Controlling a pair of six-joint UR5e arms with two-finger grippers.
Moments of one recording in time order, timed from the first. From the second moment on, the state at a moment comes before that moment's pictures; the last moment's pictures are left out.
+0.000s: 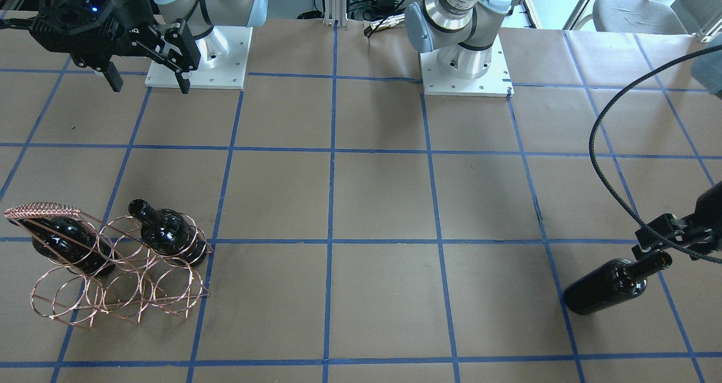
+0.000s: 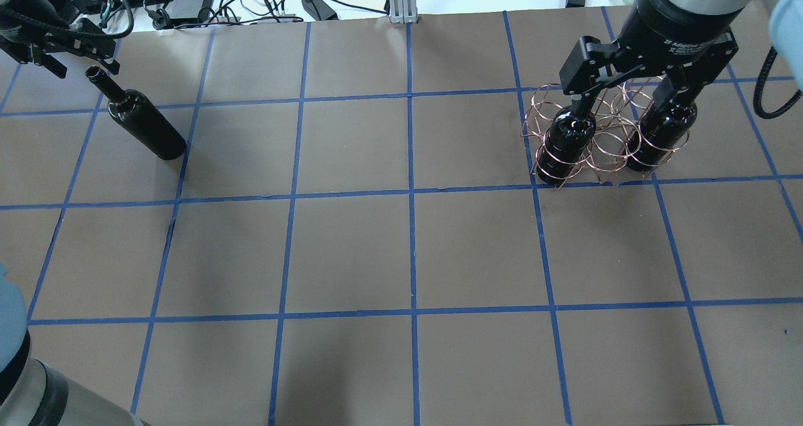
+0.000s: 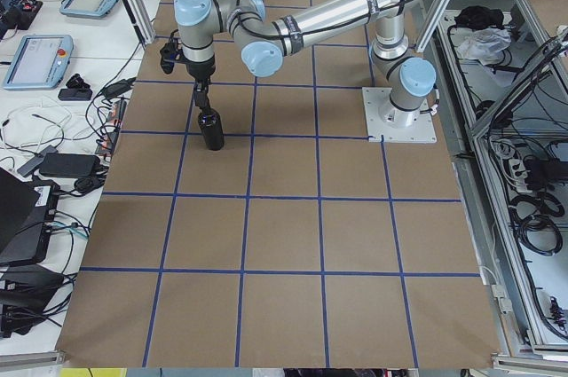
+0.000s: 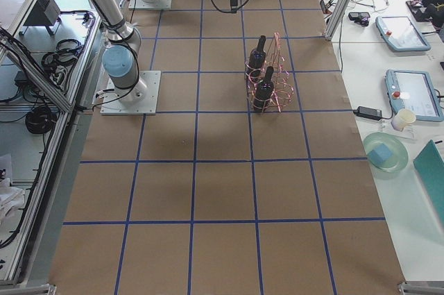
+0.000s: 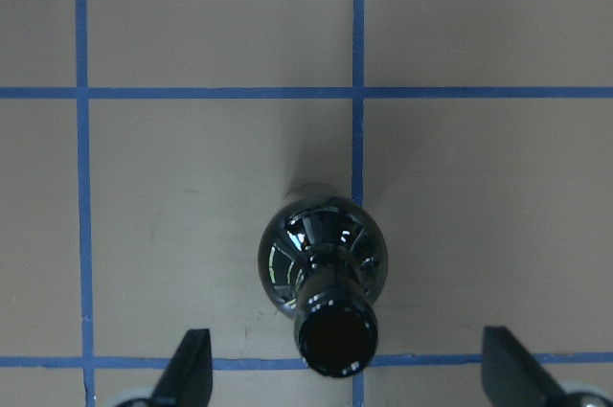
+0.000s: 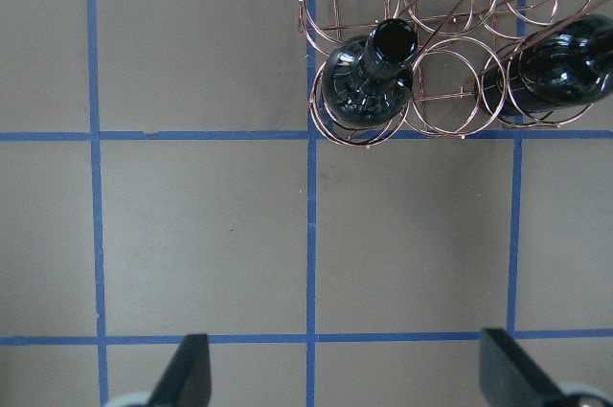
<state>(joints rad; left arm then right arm) -1.15 -1.96 -1.32 -1.34 1.51 0.40 1.57 -1.66 1.55 -1.54 -1.59 -0.01</state>
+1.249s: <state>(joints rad) -1.15 -2.02 -1.32 -1.30 1.52 0.40 1.57 -1.66 1.55 -1.54 -1.59 -0.01</state>
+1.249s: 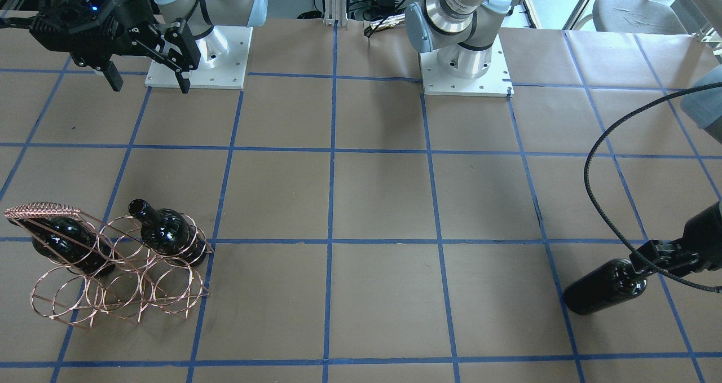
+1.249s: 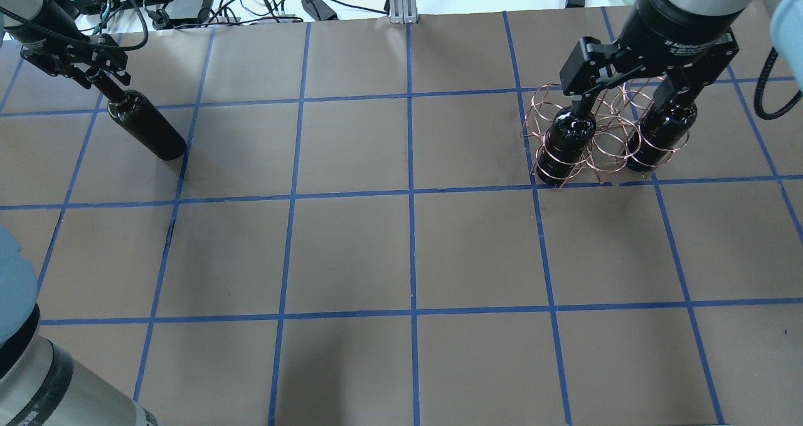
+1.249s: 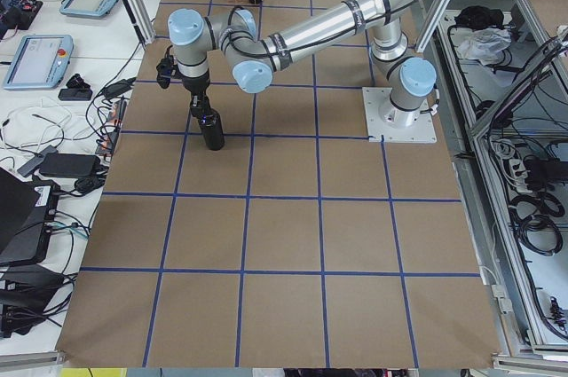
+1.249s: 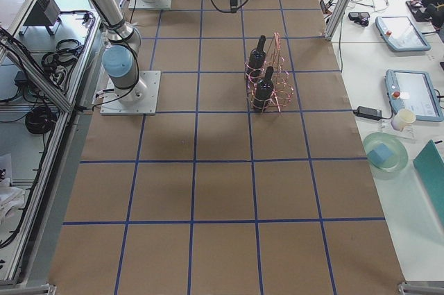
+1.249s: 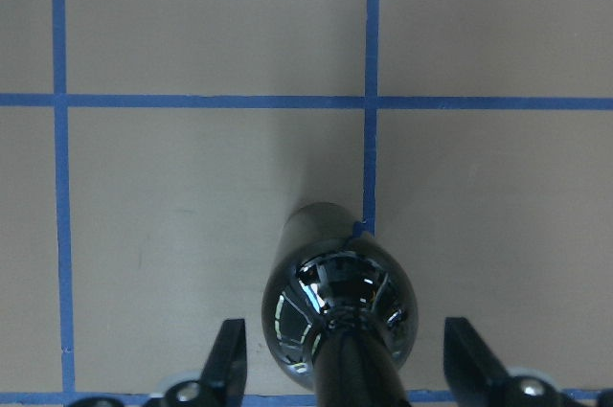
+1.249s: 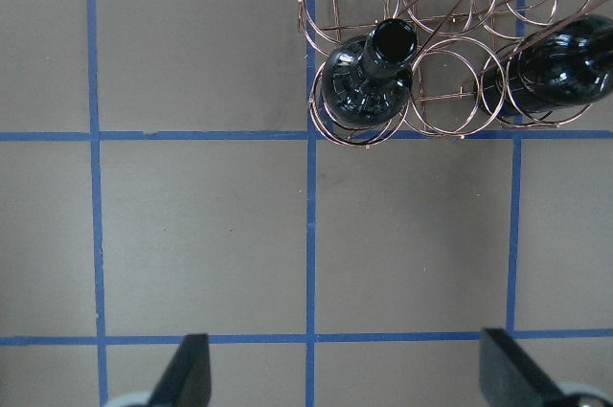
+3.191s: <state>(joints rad) -1.52 -1.80 -1.50 -1.31 1.51 -0.05 1.57 -1.66 1.55 -1.54 -1.59 -0.01</state>
